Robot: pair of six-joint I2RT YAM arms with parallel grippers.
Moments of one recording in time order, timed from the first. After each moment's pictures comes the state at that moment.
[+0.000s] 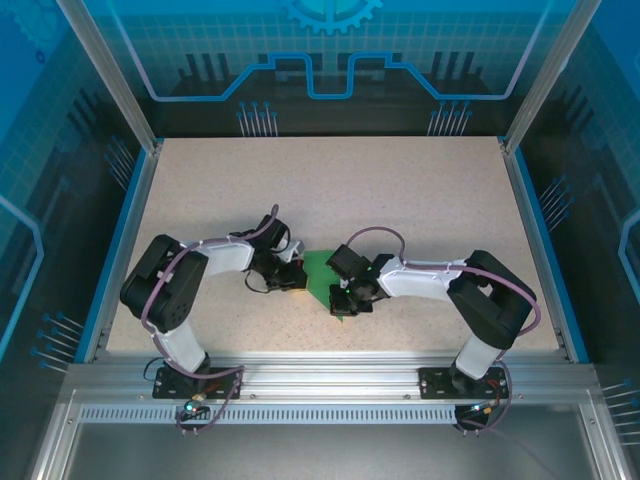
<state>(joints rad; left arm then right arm) -0.42 1.74 0.85 -0.38 0.57 -0.45 0.87 1.69 0.88 -0.47 -0.24 0.85</state>
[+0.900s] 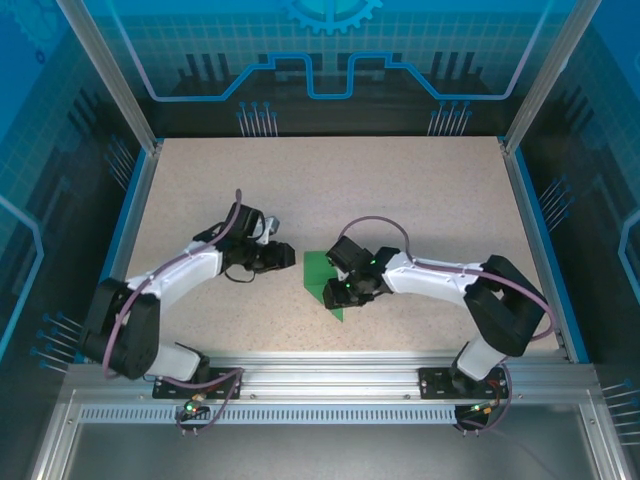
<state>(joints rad) -0.33 1.39 0.80 -0.43 0.44 -0.53 0.86 1.60 0.96 -0.55 -0.18 0.65</state>
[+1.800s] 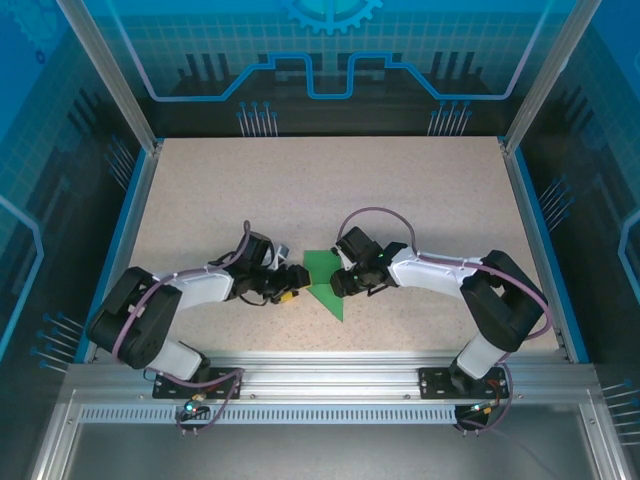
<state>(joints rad) -0.43 1.49 0.55 -0.01 0.62 -0.87 0.77 1.64 0.91 -0.42 -0.09 0.38</state>
